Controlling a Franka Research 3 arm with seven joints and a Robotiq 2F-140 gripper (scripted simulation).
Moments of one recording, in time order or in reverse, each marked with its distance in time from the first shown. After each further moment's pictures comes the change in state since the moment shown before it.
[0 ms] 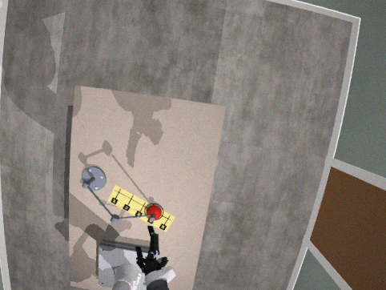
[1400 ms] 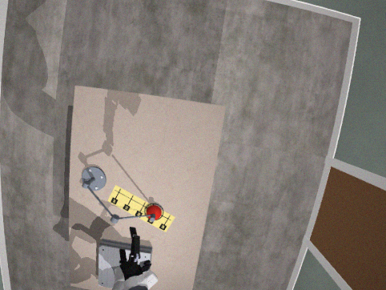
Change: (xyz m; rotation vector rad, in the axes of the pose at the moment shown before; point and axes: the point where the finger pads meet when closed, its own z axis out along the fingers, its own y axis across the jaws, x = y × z) arm -0.093 0.003 -0.027 0.004 0.005 -0.053
